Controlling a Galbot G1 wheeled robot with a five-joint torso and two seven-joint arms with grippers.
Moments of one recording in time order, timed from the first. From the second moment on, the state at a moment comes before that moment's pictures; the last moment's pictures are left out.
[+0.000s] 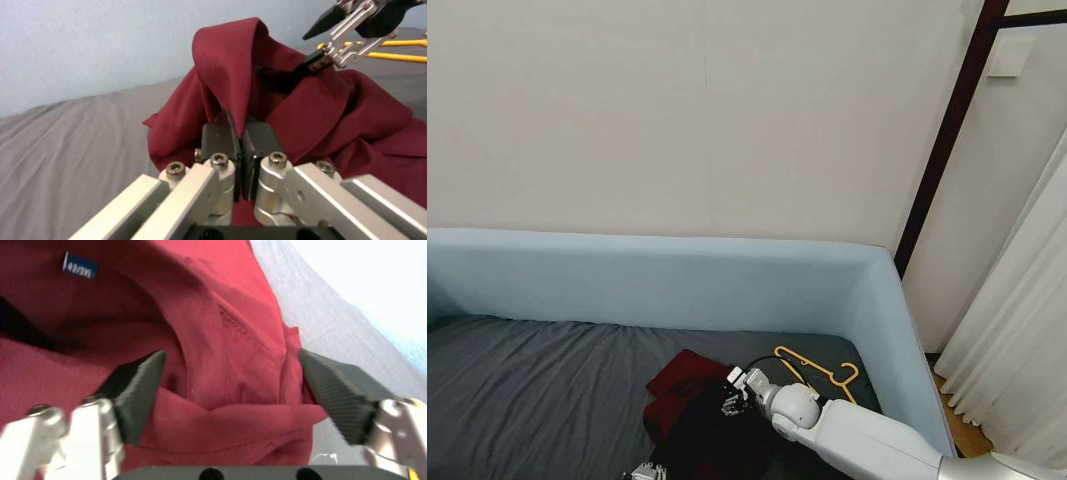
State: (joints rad) left arm 1.54 -0.94 -0.05 -1.78 -0.19 -0.22 -0.48; right arm -0.34 1.19 -0.82 1.25 0.65 -0.38 0.08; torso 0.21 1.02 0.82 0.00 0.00
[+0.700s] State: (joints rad) left arm 1.55 -0.96 -0.06 -1.75 -0.15 -0.24 -0.48; right arm -0.32 1.20 -0.88 1.25 0.66 -0.37 0.08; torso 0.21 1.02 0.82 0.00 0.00
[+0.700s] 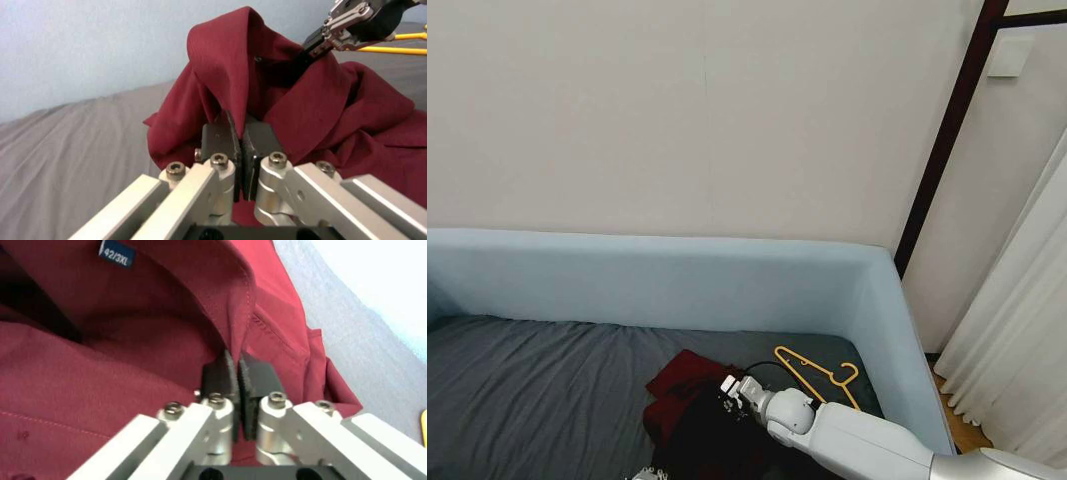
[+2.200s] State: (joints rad) left arm 0.81 -0.22 -0.15 -2.17 -0.81 0.00 -0.38; right arm 0.27 0.78 -0.69 1.80 1.04 -0.54 0.18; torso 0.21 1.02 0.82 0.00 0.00
